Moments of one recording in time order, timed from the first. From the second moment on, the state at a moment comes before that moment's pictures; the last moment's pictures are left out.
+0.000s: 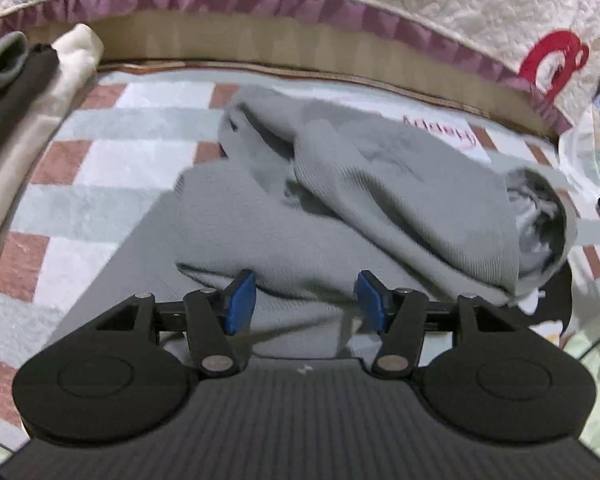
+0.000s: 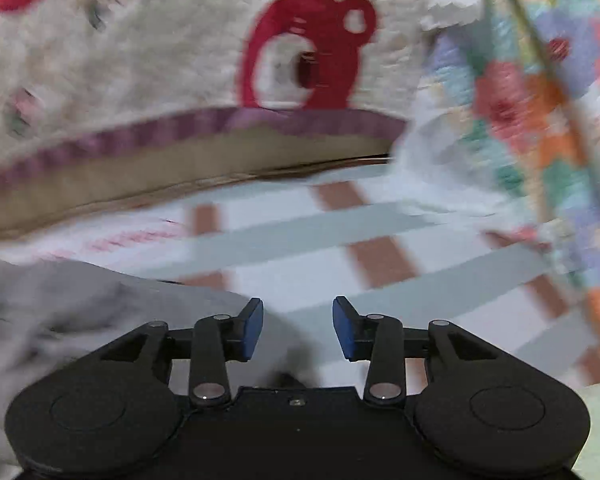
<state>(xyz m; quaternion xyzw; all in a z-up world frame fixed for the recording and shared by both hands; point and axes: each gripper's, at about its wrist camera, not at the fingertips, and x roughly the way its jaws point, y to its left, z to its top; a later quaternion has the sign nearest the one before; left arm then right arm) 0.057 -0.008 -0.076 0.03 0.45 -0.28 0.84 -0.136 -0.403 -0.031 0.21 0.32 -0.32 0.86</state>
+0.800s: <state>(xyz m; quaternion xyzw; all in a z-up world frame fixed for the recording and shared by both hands) 0.064 0.007 -0.057 -0.03 0.41 -0.29 0.87 -0.052 -0.252 -0.090 0.21 0.46 0.16 0.85</state>
